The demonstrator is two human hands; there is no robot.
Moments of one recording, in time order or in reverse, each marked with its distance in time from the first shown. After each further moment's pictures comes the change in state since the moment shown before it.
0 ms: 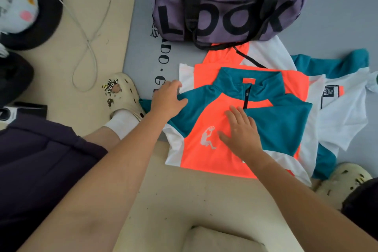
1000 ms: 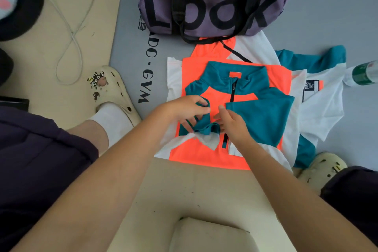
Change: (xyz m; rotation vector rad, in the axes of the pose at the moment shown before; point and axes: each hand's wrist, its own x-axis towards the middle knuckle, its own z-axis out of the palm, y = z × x) left_hand -0.029 0.080 0.006 -0.495 -0.746 -0.159; right_hand -0.001 -0.004 -0.028 1.032 -0.111 0.499
